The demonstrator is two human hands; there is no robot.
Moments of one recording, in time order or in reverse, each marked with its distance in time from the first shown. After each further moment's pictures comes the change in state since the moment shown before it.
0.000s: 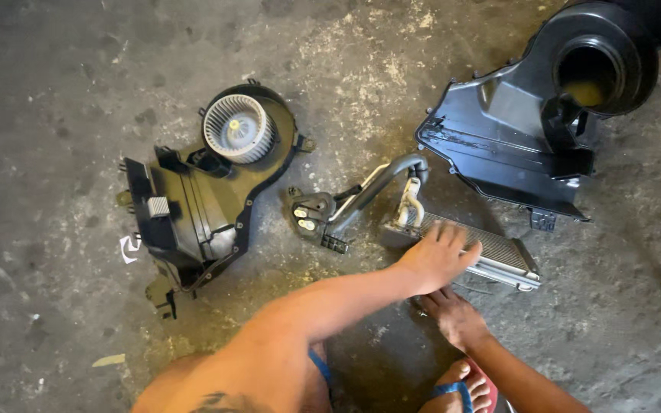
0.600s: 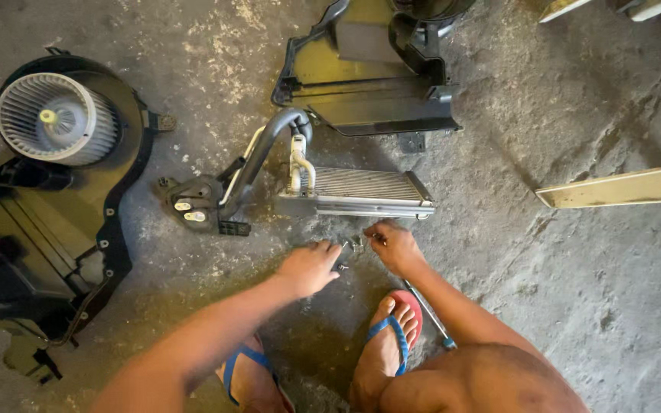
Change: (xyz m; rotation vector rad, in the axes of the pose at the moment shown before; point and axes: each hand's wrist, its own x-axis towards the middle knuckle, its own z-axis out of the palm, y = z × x) left_hand -0.100 0.009 0.025 -0.520 -0.552 -0.185; right_hand -0.026 0.012 -0.035 0.651 0.374 0.527
